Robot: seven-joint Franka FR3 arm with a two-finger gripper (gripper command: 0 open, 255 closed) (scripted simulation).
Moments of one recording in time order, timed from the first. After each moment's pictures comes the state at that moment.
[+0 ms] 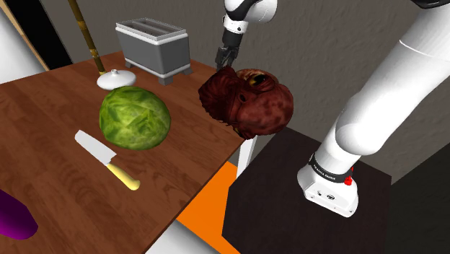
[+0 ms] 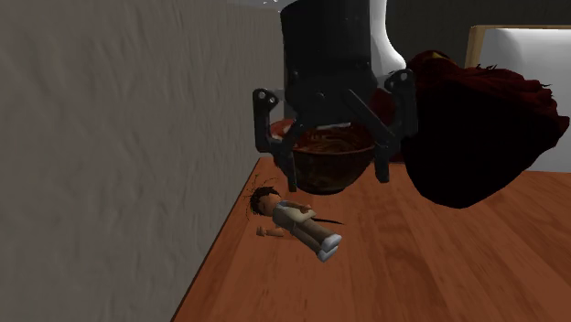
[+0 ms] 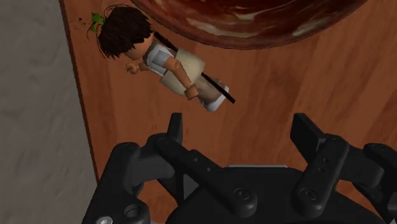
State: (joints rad) arm 0.01 -0.10 -0.16 -2.20 0.19 2.20 -0.40
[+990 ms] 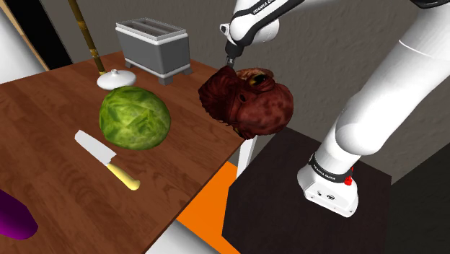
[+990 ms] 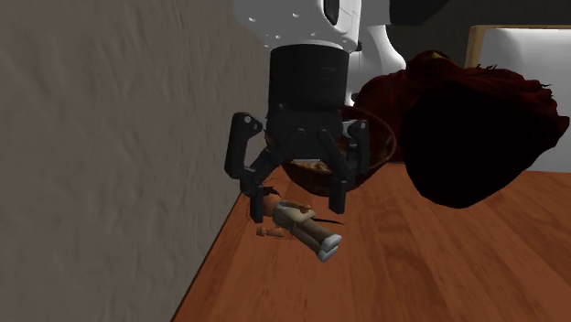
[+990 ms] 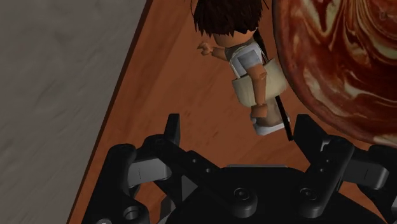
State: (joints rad) arm 0.01 -0.09 -0.17 -2.35 0.04 2.54 -0.77
